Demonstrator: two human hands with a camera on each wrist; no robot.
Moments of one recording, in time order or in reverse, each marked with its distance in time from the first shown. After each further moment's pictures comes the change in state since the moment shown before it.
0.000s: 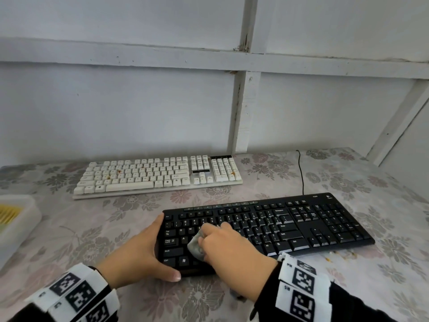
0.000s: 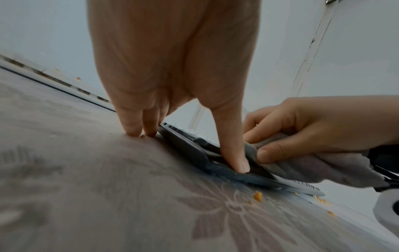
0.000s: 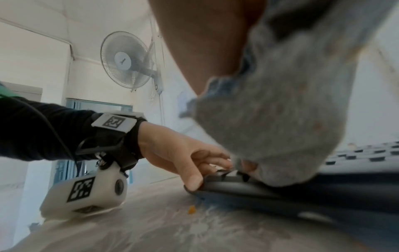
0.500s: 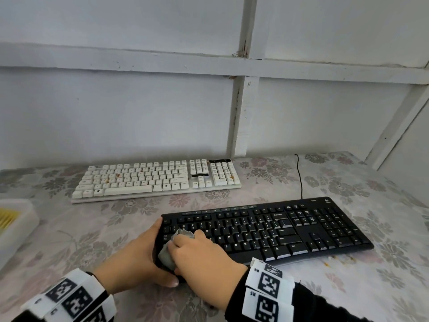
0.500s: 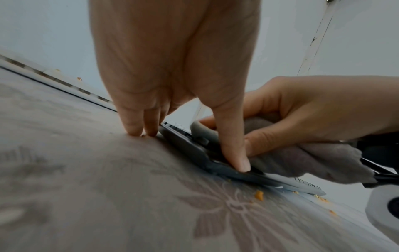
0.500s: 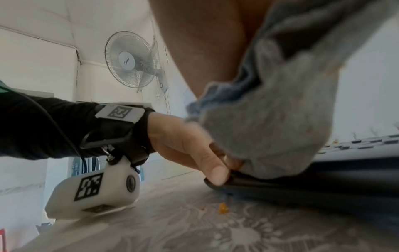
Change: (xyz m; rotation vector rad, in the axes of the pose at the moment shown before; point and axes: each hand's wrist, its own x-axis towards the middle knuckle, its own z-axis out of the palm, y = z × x) left_hand 0.004 0.002 -0.001 -0.010 0.005 0.007; right_hand 0.012 -0.031 -0.003 0.010 -0.016 -0.129
